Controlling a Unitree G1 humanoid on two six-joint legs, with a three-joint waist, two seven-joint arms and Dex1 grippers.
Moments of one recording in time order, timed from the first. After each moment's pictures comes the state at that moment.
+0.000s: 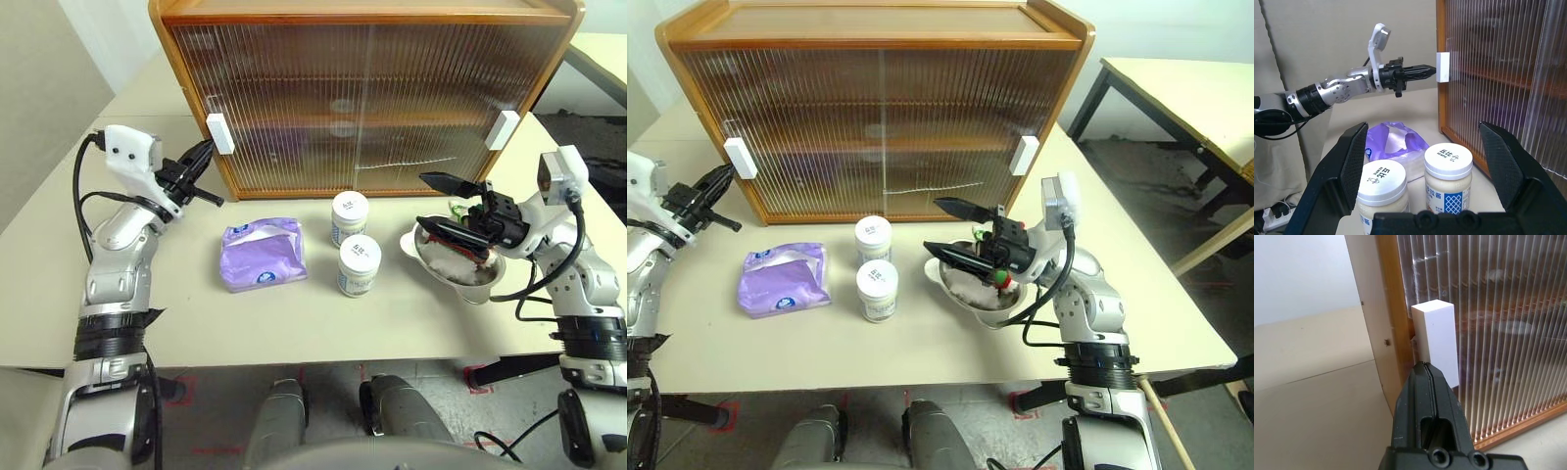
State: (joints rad) left arm -0.39 0.56 0.23 0.16 -0.27 0.03 -0.52; right arm -0.38 -0.49 -0.15 0.06 0.69 0.25 1.32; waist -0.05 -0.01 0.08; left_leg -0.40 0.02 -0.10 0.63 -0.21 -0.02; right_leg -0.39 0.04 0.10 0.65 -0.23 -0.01
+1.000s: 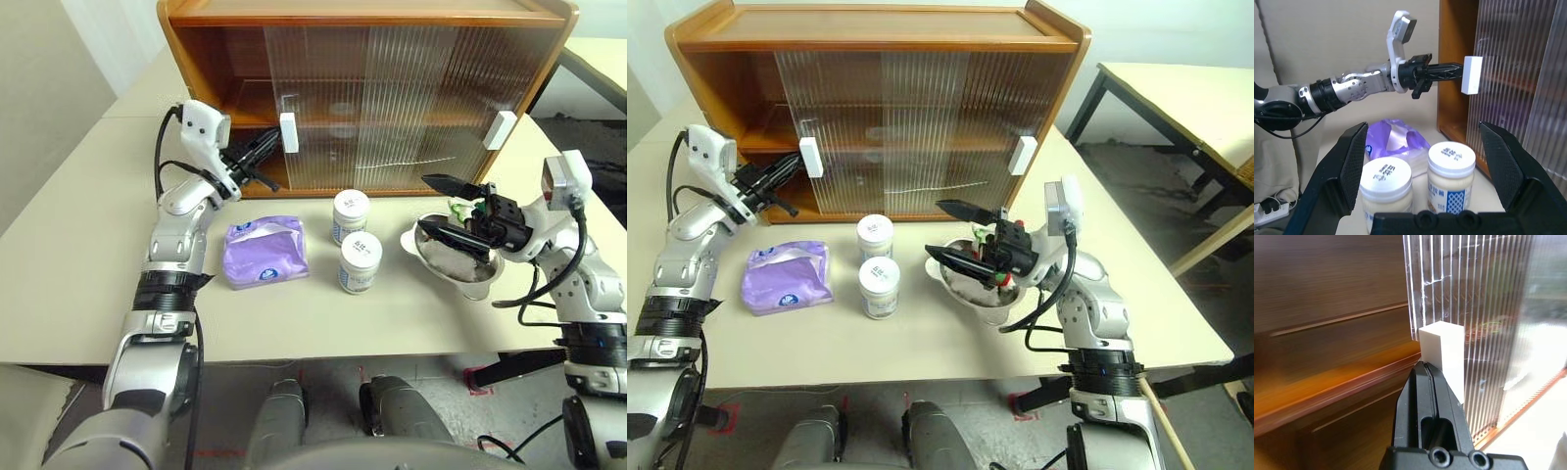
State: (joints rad) left arm -0.61 0.42 0.09 0.31 -0.24 0.01 -0.64; right arm -0.34 -0.51 -0.15 0.02 0.69 0.22 1.30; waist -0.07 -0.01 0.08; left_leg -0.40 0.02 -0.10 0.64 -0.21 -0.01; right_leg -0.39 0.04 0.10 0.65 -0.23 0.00
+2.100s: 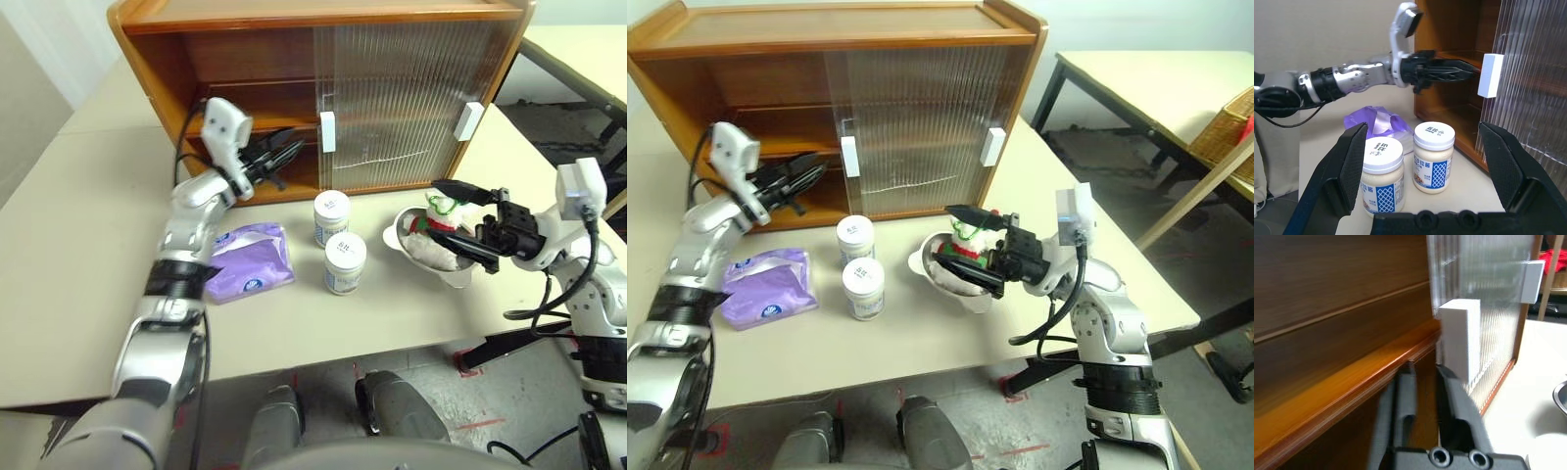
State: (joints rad) left arm -0.57 0.47 0.10 0.26 -0.28 0.08 -0.72; right arm -0.31 -0.54 -0.15 -0.03 0.69 0.21 1.27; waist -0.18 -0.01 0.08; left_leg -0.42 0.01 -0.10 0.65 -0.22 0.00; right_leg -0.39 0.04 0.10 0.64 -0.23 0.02
